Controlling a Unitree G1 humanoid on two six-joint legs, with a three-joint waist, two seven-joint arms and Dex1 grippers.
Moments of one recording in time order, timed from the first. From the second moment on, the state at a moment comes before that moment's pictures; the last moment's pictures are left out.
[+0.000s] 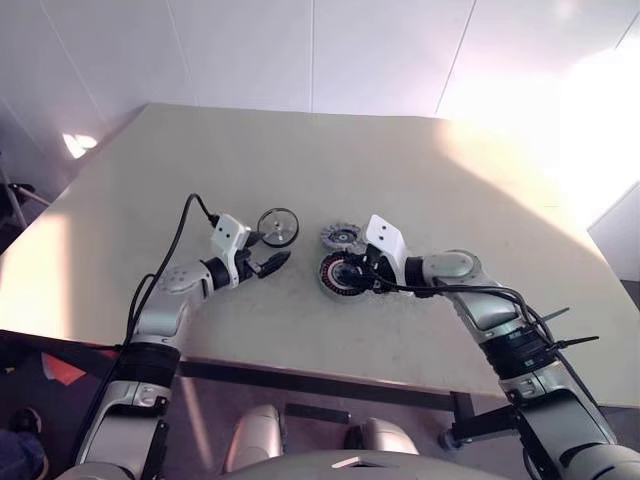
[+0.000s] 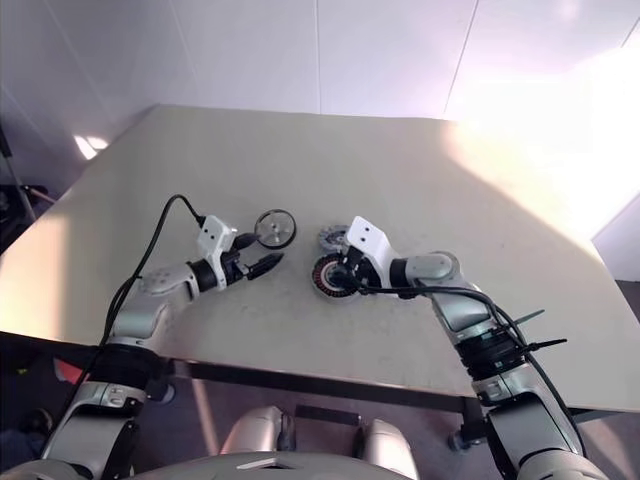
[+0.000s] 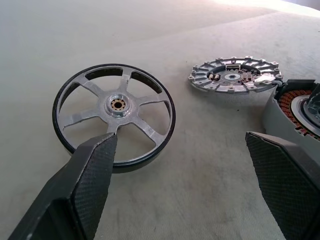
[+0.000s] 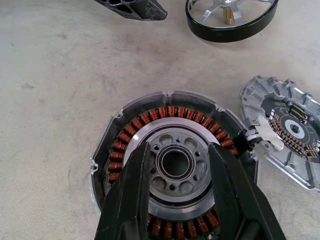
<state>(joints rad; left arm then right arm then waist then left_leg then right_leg) -0.36 0.34 -0.01 0.25 -0.25 0.26 -0.75 -0.44 -0.50 0.29 0.06 0.11 0.42 0.97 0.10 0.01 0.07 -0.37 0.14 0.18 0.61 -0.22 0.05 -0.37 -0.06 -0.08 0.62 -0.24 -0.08</state>
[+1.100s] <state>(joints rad) -0.48 0.23 0.14 0.39 -0.33 0.44 -0.51 -0.57 -0.46 0.13 0.19 0.15 0.39 0.82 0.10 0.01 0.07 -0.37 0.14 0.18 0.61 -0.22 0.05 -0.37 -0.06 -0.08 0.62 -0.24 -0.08</state>
